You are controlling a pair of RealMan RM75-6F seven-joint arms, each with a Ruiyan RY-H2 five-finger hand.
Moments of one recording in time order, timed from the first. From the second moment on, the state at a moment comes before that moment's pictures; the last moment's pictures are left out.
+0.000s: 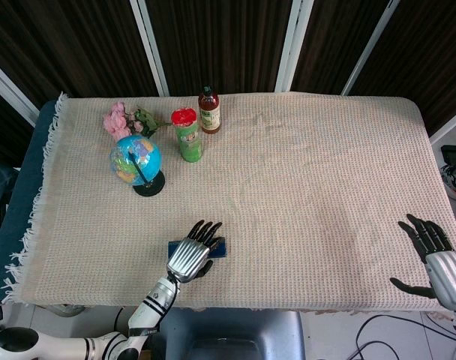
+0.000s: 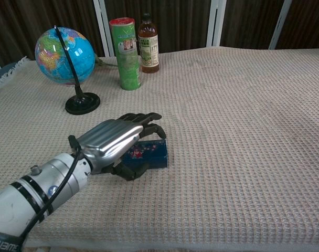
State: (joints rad) left arm -0.67 -1.88 -0.06 -1.41 1.28 1.12 0.47; right arm 0.07 -0.99 -0.02 -1.56 -1.65 1.51 0.22
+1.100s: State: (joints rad) left arm -0.67 -1.89 -0.11 -1.36 1.28 1.11 0.55; right arm 0.07 -0.99 -0.02 -1.57 -1.65 1.51 0.21
